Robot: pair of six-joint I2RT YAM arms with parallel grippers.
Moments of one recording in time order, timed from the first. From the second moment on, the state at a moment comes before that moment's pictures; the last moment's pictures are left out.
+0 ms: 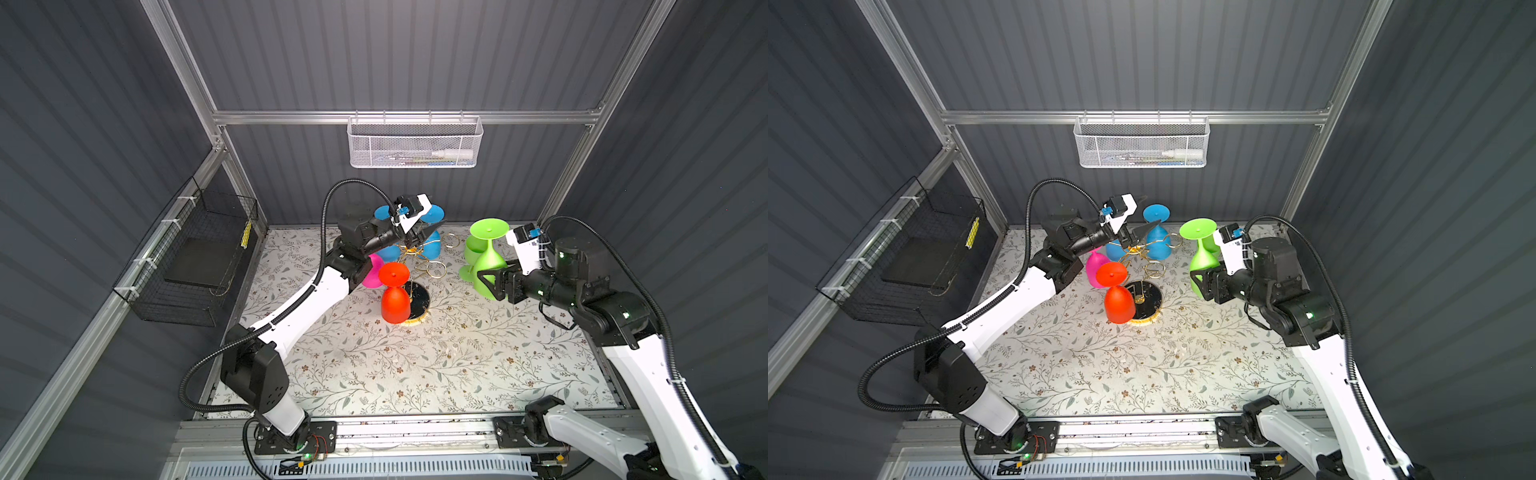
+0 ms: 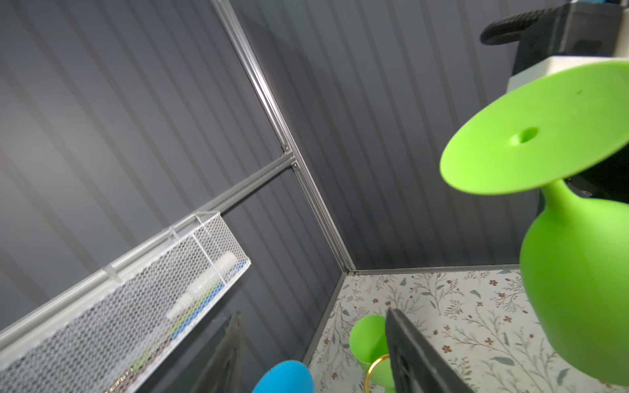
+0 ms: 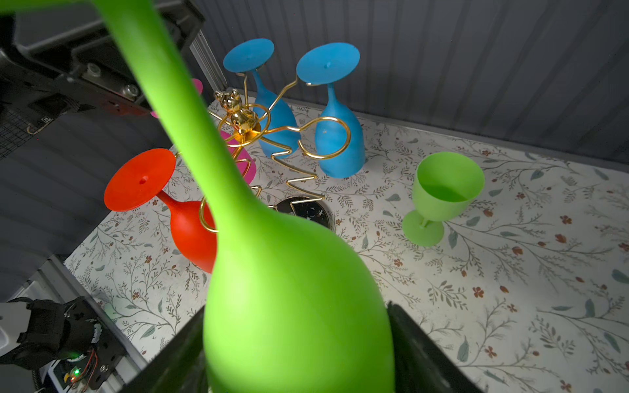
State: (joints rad) left arm -0.62 1.63 1.49 0.34 0.57 0.44; right arm 0.35 1.00 1.37 -0.90 -0.25 0.08
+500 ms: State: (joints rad) left arm -0.63 1.66 1.49 0.38 0.81 0.60; right arm 0.38 1.04 1.39 -0.93 -0.26 0.11
